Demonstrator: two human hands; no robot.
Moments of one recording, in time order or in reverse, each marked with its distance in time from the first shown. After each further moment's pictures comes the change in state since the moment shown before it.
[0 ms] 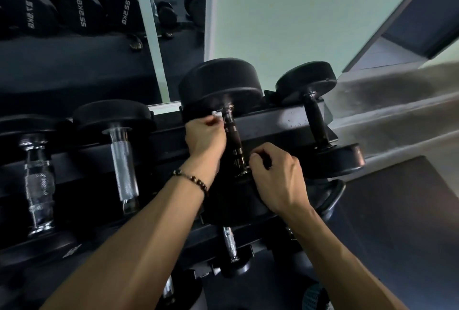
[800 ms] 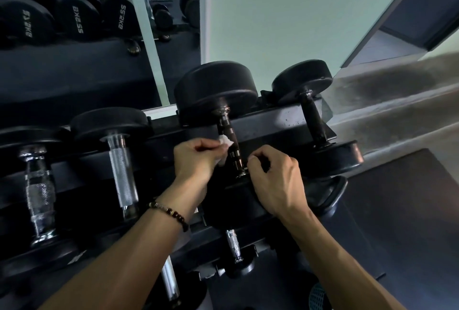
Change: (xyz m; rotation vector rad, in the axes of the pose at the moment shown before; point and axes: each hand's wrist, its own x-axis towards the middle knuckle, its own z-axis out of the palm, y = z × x) left_hand -0.022 -0.020 -0.025 -0.068 -0.185 0.054; right_hand -0.002 0.001 -0.001 0.067 0.047 -0.037
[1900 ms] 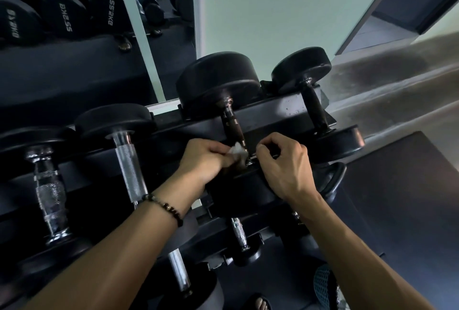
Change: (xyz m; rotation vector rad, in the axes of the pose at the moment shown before) left_hand -0.006 0.007 -0.020 0.386 -0.287 -0.118; right_hand -0.002 0.000 0.000 0.021 0.058 0.025
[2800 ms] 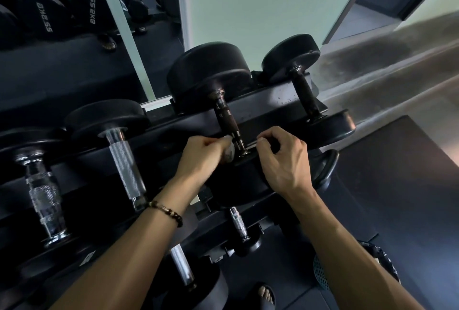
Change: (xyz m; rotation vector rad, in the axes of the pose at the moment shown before) left_hand 0.007 -0.024 -0.002 0.143 -0.089 0.172; right_hand -0.016 0.003 0.005 -0.006 0.129 -0.024
